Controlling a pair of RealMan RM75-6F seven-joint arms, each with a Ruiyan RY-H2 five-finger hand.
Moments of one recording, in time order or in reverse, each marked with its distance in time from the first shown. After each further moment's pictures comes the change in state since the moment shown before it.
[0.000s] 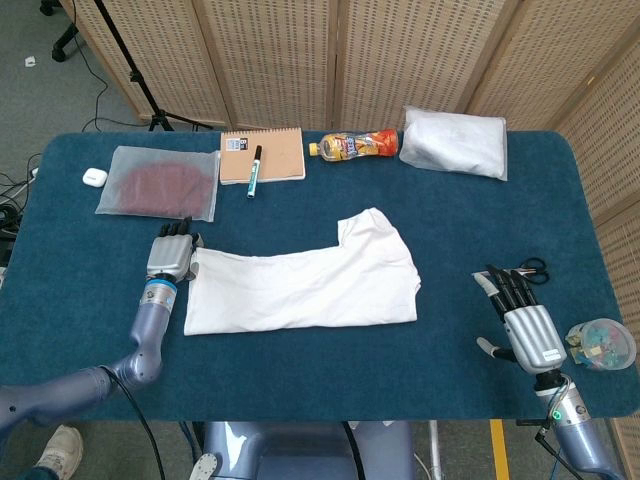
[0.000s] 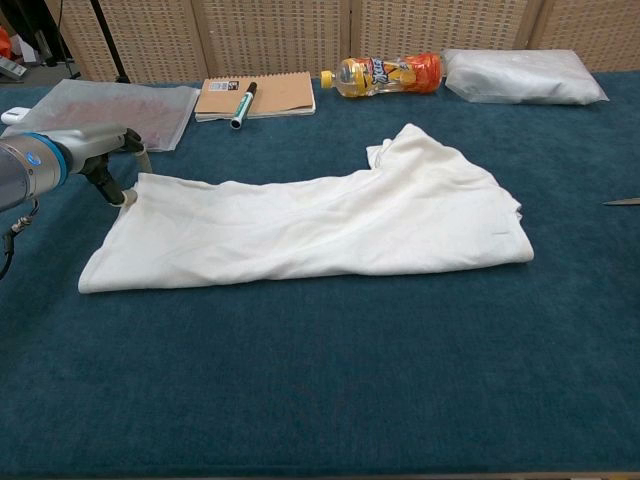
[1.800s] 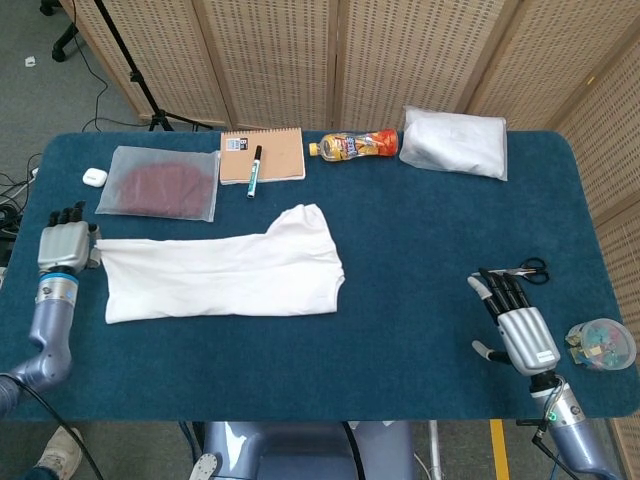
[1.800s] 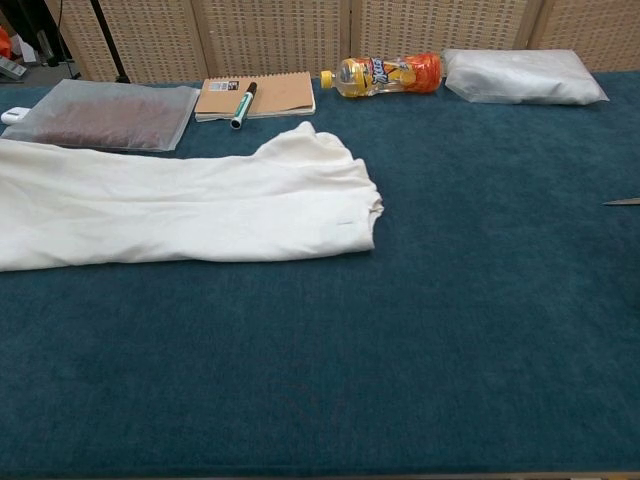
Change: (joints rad) left arm 0.181 0.277 0.028 0.073 0.116 -0.072 -0.160; right arm -0.007 -0.007 0.011 -0.008 -0.026 -0.031 -0.015
